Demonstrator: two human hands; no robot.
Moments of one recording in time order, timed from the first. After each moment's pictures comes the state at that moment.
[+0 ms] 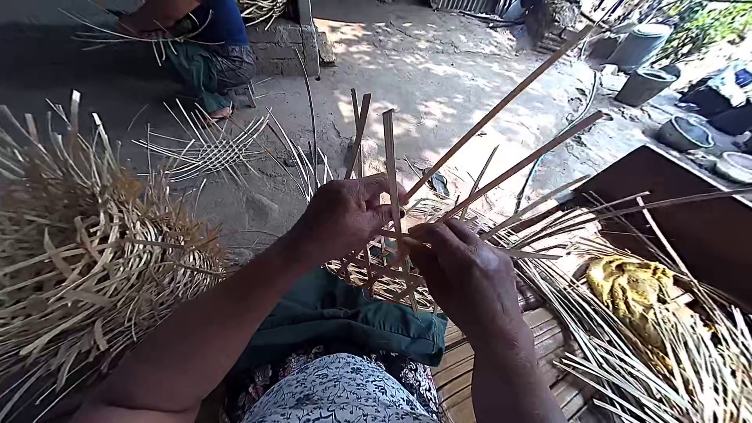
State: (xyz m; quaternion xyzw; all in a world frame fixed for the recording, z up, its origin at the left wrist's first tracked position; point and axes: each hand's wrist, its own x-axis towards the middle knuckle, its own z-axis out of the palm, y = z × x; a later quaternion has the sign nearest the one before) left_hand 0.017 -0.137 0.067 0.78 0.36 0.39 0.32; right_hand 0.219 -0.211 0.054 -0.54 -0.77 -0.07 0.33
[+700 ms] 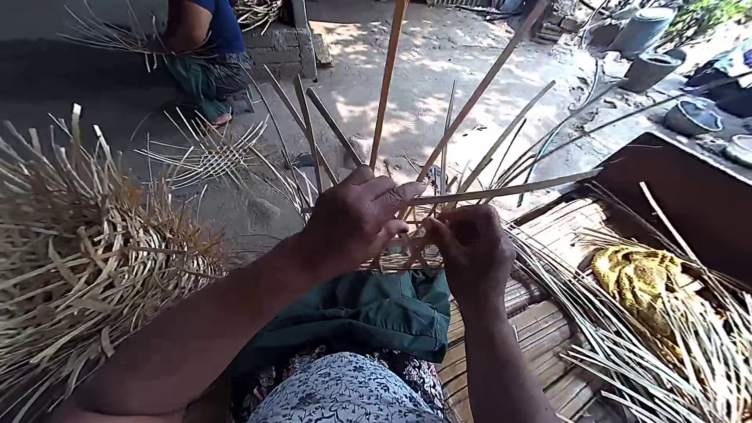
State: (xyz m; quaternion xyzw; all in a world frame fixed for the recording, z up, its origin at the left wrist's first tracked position) left_hand 0.029 -0.136 0.063 0.88 0.27 0.38 -0.06; right_hand 0.229 -0.193 0.018 -0.56 -0.63 0.06 0.54
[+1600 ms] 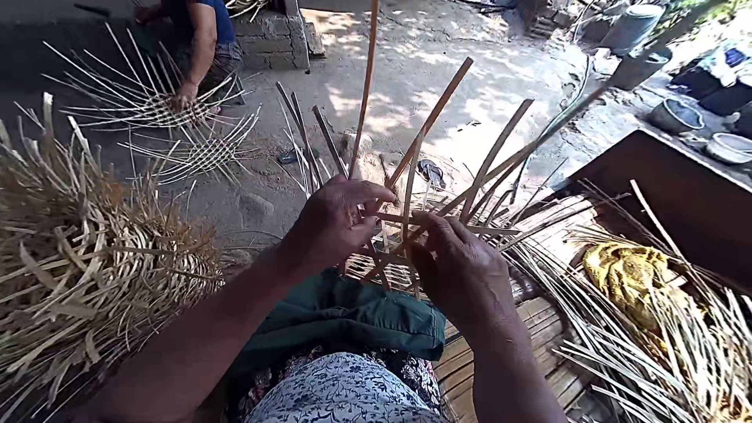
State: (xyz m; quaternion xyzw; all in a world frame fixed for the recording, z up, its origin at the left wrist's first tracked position) left_hand 0.014 -0.134 0.046 0.84 0.35 0.39 0.17; right_hand 0.218 -0.213 0.046 -0.58 -0.75 -0.06 0.30
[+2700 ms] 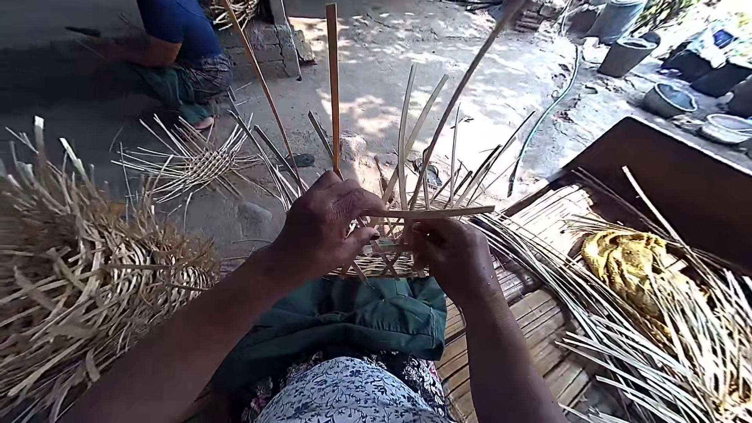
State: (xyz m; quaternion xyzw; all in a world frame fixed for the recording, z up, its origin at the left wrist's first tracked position) left_hand 0.013 -0.130 0.052 0.88 0.26 0.39 0.03; right_hand 0.233 -0.196 0.034 -0.59 -0.66 0.21 0.42
